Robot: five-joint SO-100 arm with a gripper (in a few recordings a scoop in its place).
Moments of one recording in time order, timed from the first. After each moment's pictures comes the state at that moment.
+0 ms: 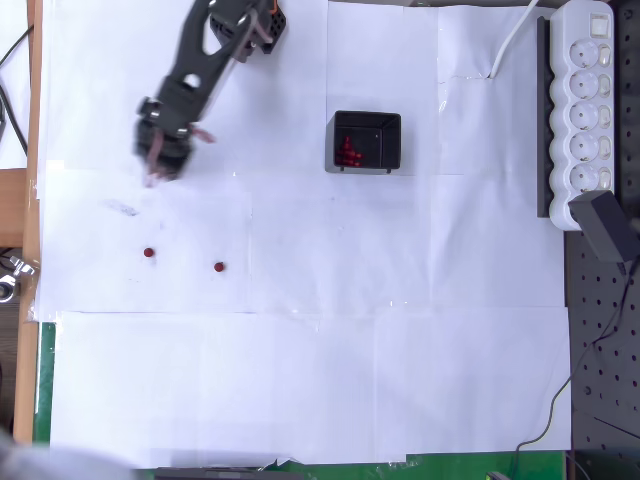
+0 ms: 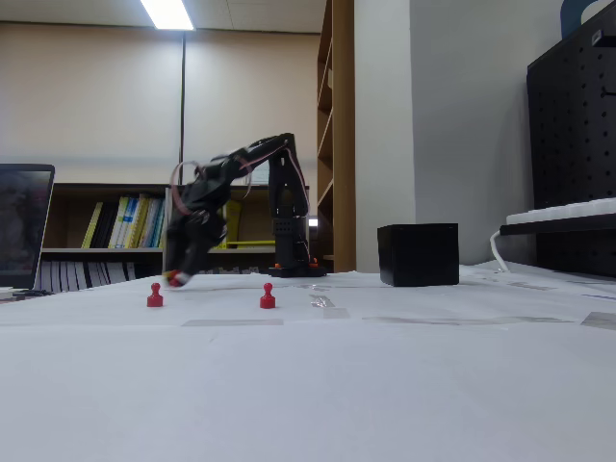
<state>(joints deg) 15.6 83.4 80.0 77.6 -92.5</state>
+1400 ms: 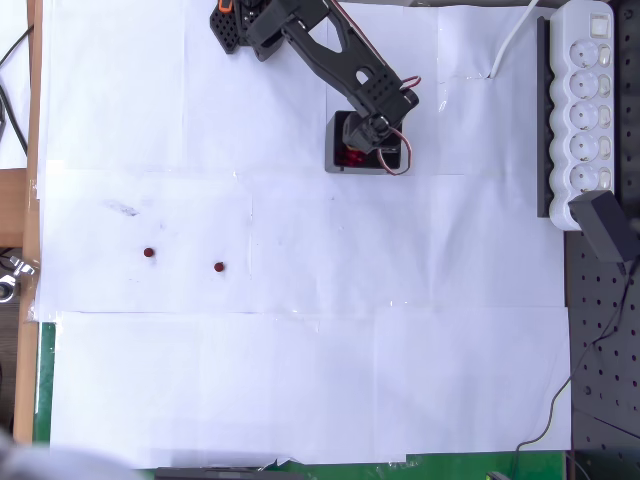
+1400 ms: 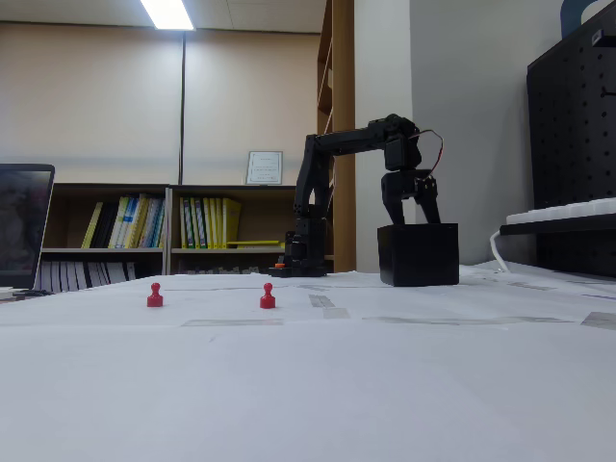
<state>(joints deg) -41.2 94.2 109.6 90.0 -135.4</state>
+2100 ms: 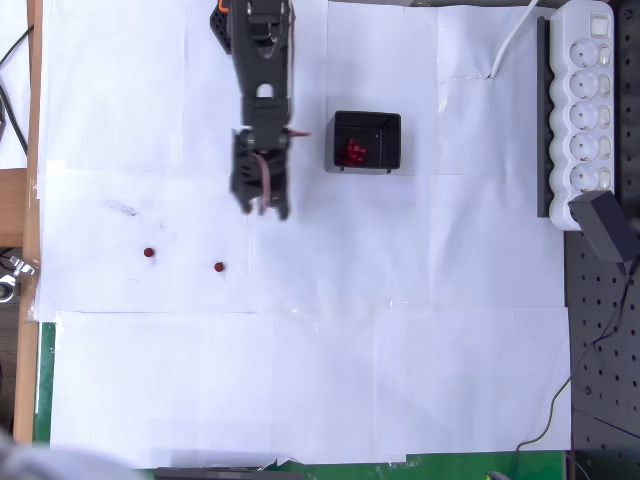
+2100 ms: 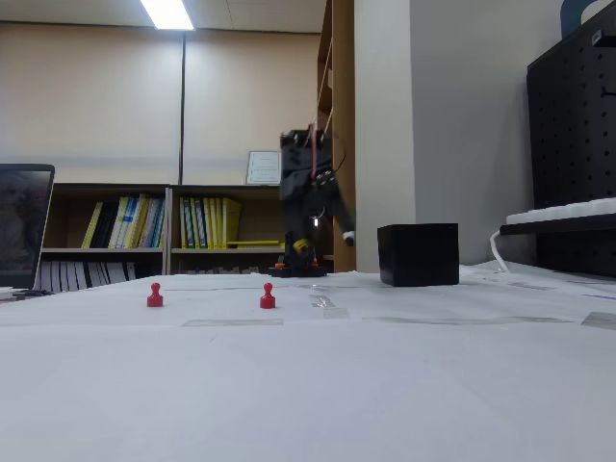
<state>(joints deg) 0.4 88.4 68.4 22.9 -100.7</state>
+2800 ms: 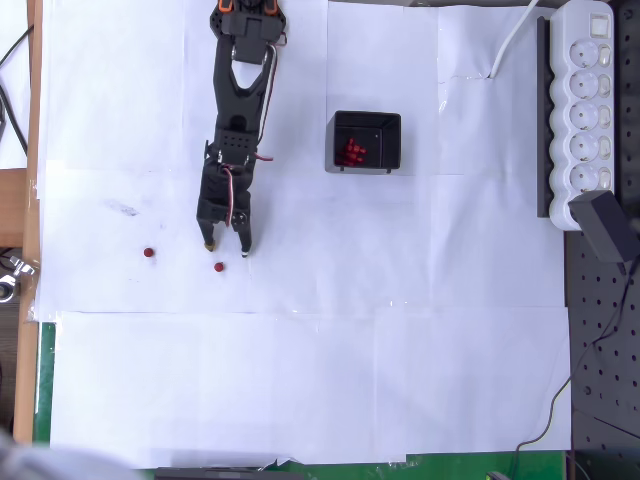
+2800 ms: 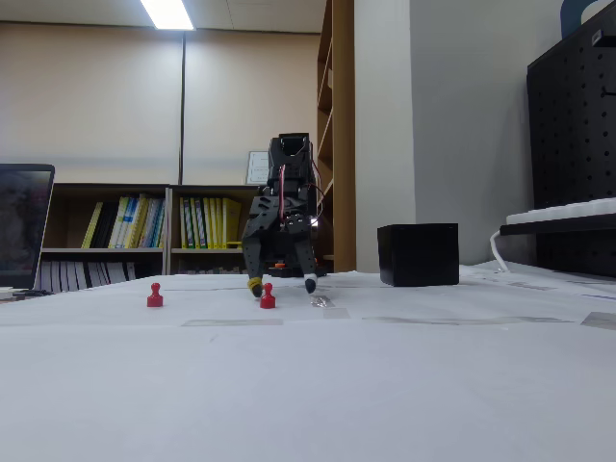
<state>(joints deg) 6.6 108.0 66.4 -9.2 -92.0</state>
